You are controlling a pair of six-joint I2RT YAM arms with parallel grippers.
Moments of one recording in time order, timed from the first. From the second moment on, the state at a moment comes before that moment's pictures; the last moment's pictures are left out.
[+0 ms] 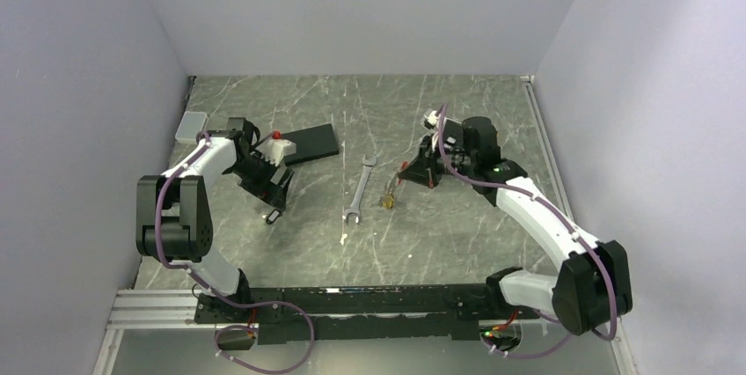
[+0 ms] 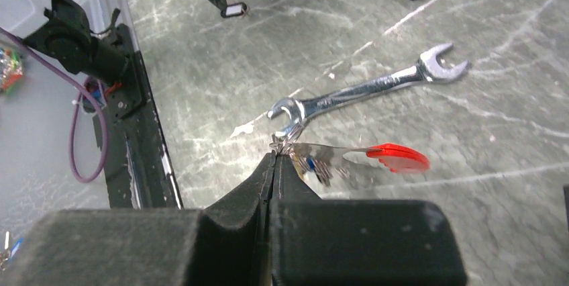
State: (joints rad) left arm -0.01 1.62 1.04 -0.86 0.40 0.55; right arm 0.36 1.22 0.82 -0.10 -0.84 0.02
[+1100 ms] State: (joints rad) left arm -0.01 1.46 1.11 -0.89 0.56 0.39; right arm 0.28 1.59 0.89 0.04 -0.71 0.13
